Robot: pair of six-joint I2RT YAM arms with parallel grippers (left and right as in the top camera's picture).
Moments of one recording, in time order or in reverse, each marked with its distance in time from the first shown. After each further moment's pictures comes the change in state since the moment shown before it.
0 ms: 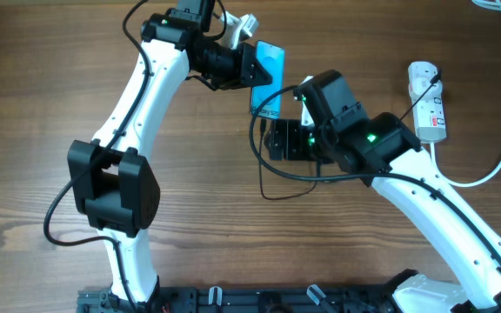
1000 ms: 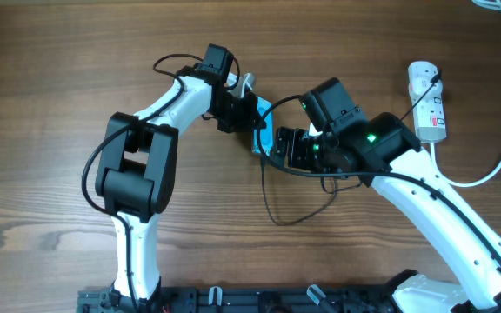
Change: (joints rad) left arm -0.043 0.130 -0.387 0.367 -0.127 -0.165; right arm 0.000 0.000 0.000 -0.121 -0.005 0.151
